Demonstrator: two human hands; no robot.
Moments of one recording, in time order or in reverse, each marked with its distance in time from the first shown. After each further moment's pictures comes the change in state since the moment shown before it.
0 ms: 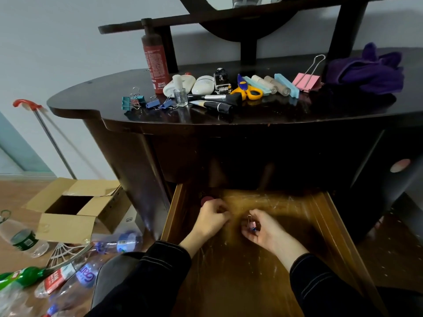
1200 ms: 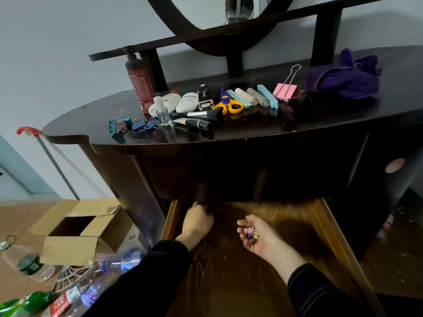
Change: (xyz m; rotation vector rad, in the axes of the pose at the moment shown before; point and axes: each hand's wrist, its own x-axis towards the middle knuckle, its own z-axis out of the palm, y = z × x) left_hand 0.056 -0.026 -0.017 0.557 0.112 -0.048; right_hand 0.002 -0.009 0.002 -0.010 -0.045 -0.009
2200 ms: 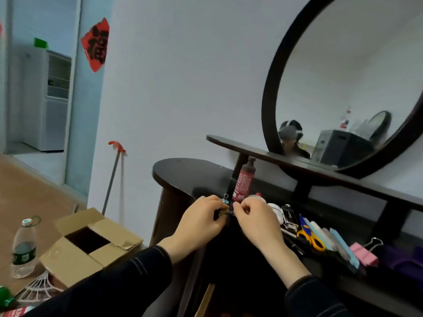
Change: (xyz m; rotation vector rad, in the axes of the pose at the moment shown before) left_hand -0.060 0.006 -0.285 -0.154 0.686 0.389; right_hand -0.163 -0.145 0.262 -1.394 0.145 -1.390
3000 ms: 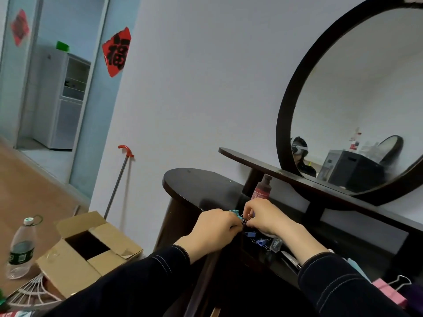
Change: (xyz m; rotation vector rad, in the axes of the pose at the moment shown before) left_hand 0.038 -0.025 0.005 0.220 -0.153 0.093; right_hand 0.097 0.004 0.006 -0.364 -0.415 -0.210
